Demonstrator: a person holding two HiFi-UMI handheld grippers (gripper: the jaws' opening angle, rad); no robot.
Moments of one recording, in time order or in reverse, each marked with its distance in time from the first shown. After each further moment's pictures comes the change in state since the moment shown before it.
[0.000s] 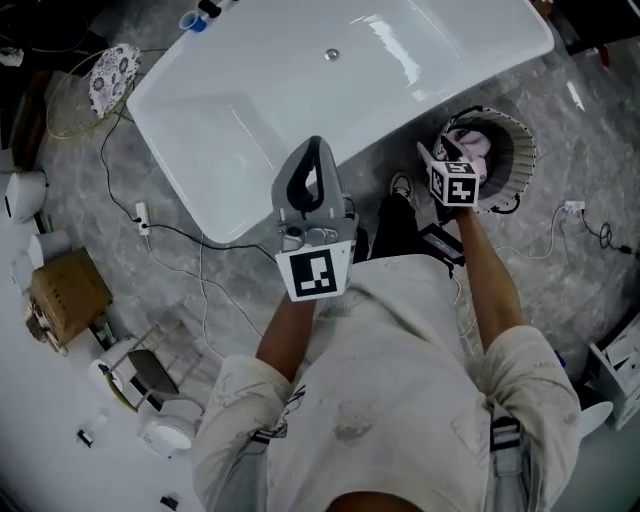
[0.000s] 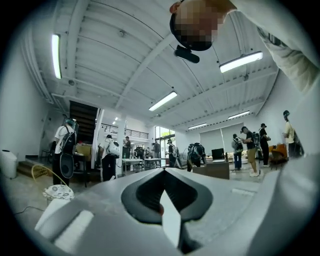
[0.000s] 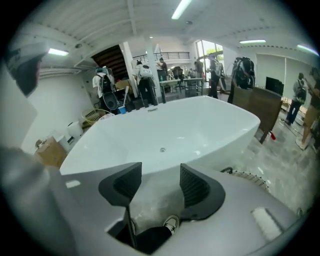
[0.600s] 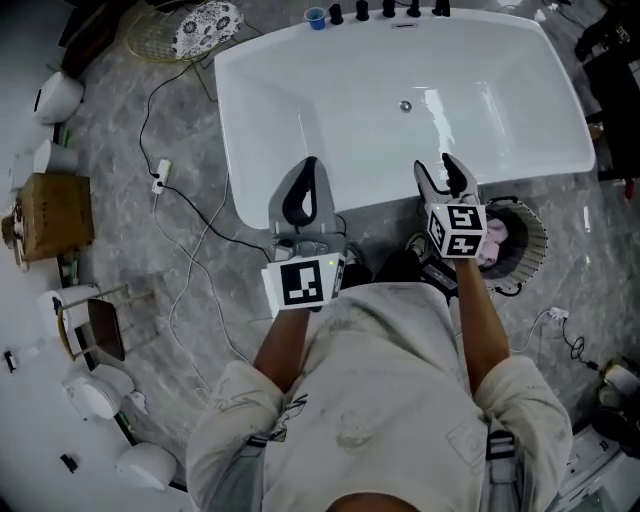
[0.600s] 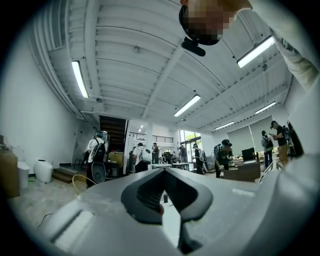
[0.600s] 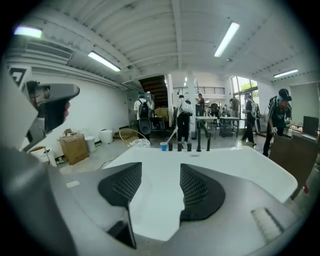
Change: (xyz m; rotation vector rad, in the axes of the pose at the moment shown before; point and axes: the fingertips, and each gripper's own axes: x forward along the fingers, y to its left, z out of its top) left arm -0.105 0.155 0.045 0.010 -0.054 0.321; right arm -0.065 0.230 0.160 -0.337 -0.374 0.269
